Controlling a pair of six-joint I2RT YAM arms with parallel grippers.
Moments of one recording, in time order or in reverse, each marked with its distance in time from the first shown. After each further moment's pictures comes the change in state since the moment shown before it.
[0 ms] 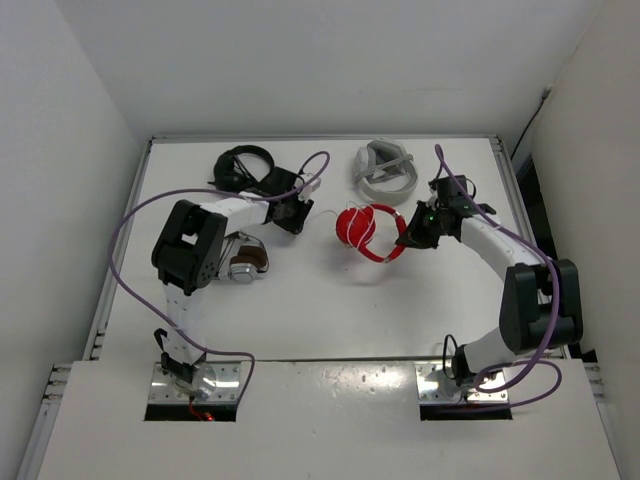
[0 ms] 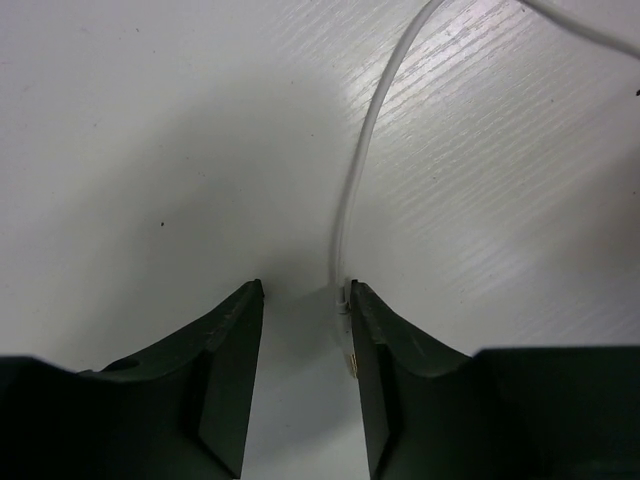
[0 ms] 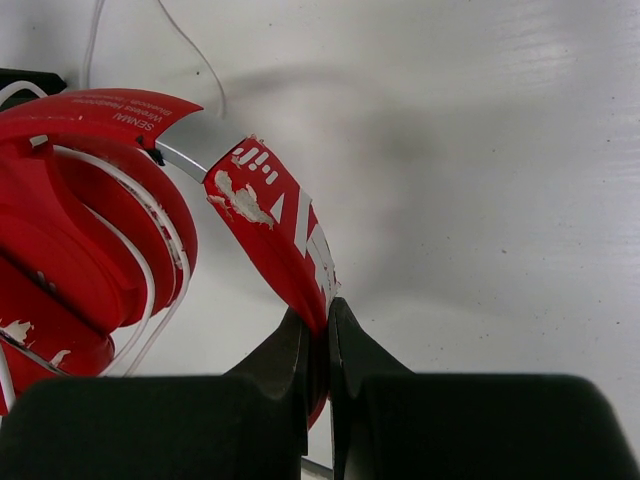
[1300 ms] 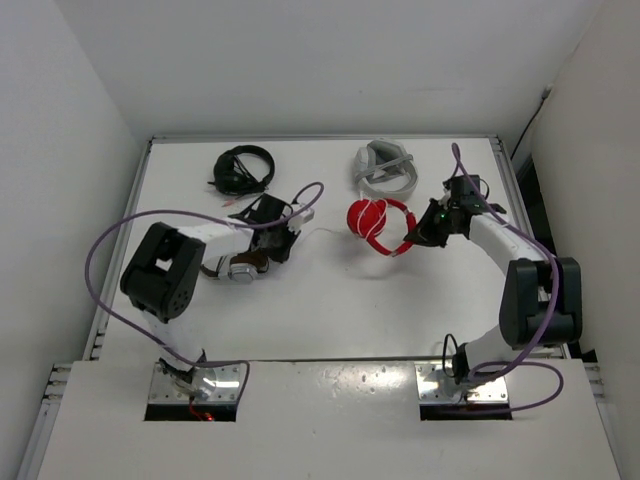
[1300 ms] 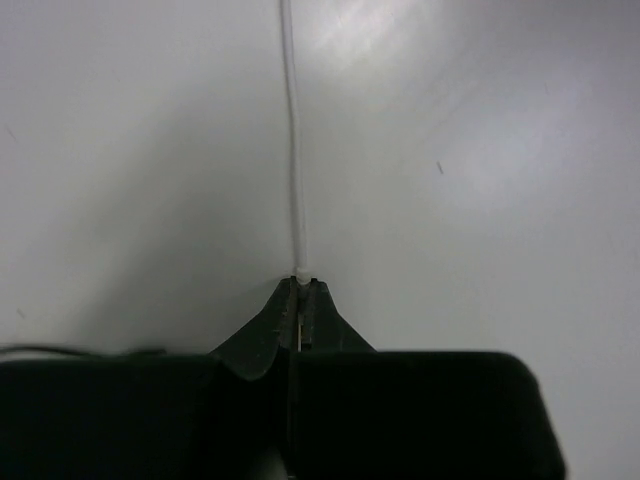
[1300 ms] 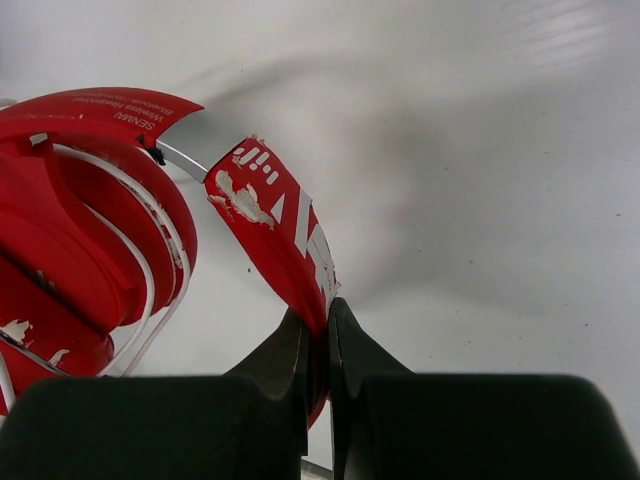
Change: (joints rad) left arm -0.031 -0.240 -0.324 0.006 0.065 0.068; right arm -0.080 0.022 0.000 0.010 -0.039 0.027
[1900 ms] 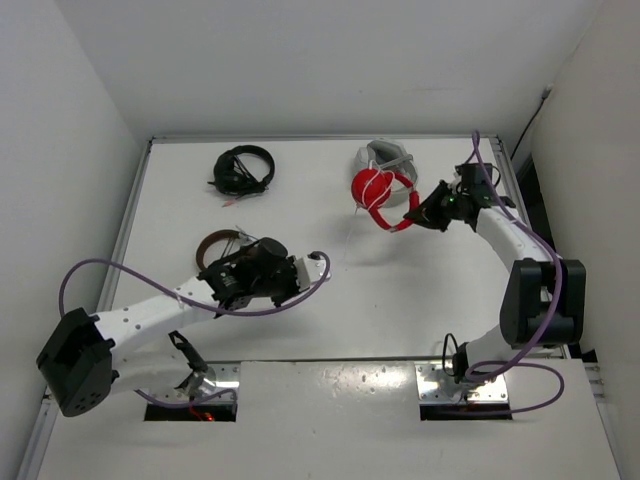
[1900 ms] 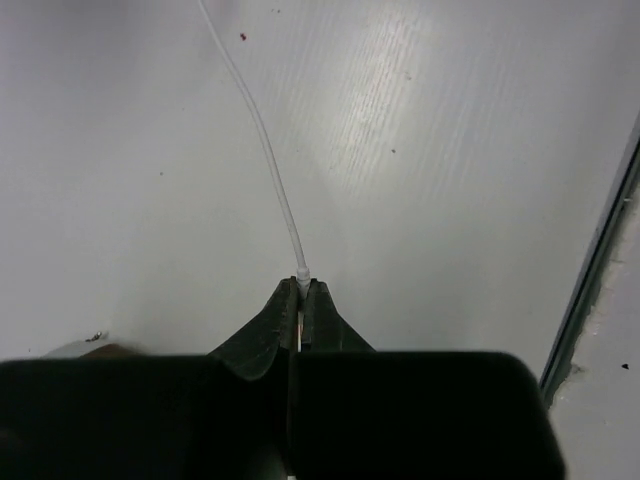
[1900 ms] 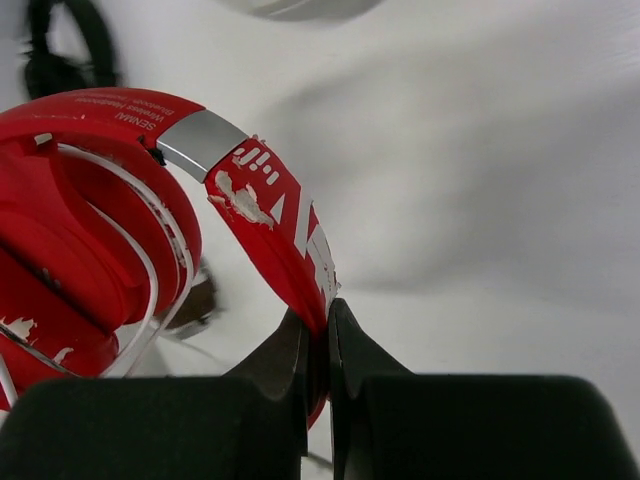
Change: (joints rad) left arm -0.352 -0.671 -0.354 -0.045 0.033 0.224; right arm -0.053 0.000 0.079 0.052 -0.051 0.143
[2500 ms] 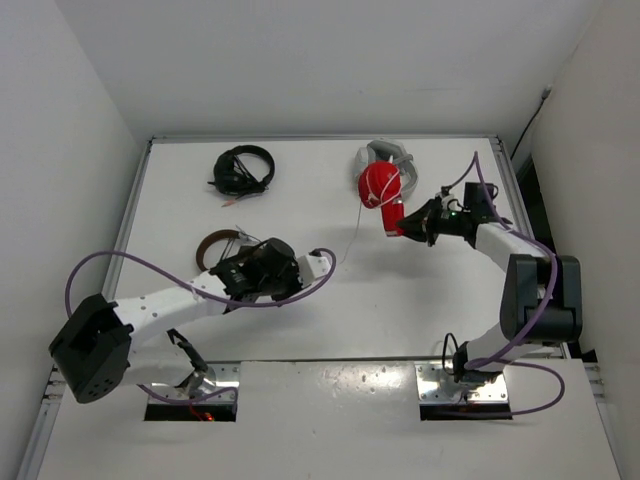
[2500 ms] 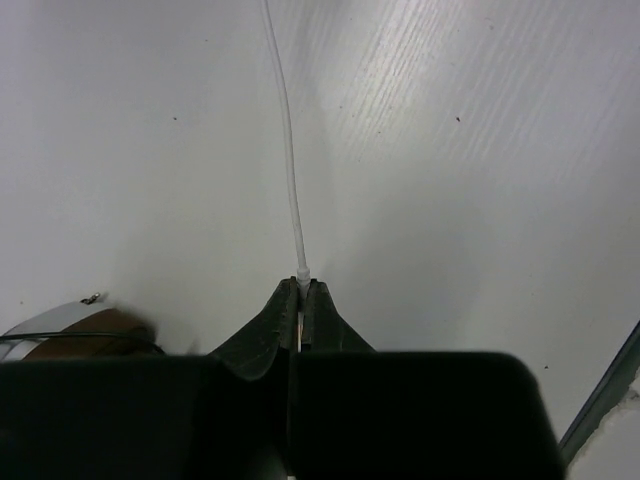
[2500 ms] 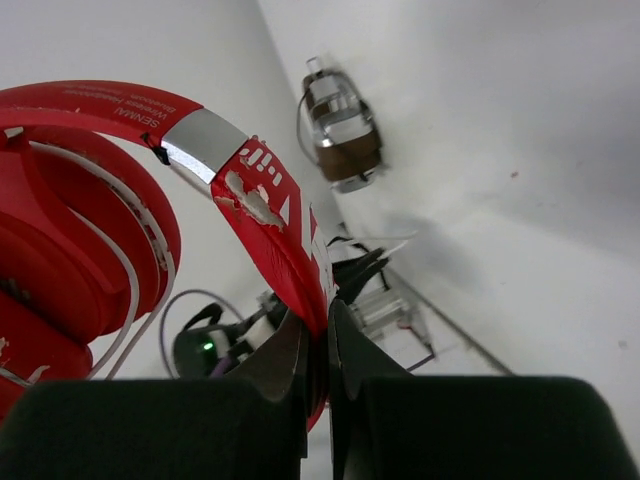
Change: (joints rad) left arm 0.001 0.084 0.000 0.012 -0.137 -0.039; right arm -0.056 0.011 -0.184 0.250 -0.569 0.270
